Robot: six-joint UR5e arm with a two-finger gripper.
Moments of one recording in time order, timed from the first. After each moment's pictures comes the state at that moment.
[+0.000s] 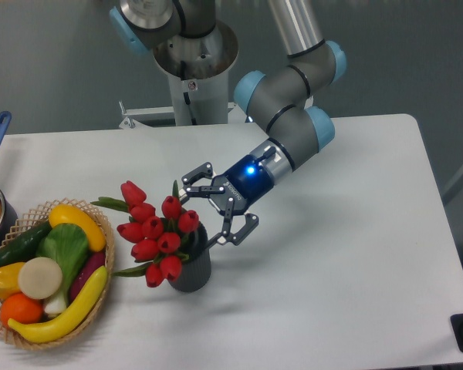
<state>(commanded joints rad) 2.74 -1.90 -2.01 -0.78 0.17 1.55</state>
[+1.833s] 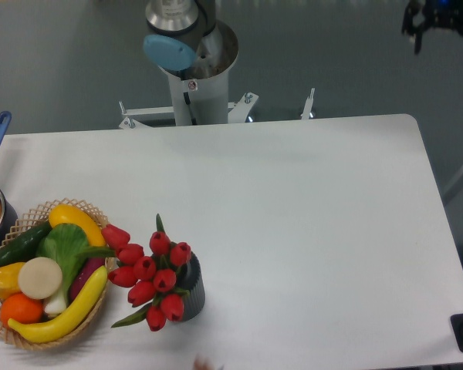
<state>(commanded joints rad) 3.49 -1.52 -1.74 -1.27 1.44 2.07</state>
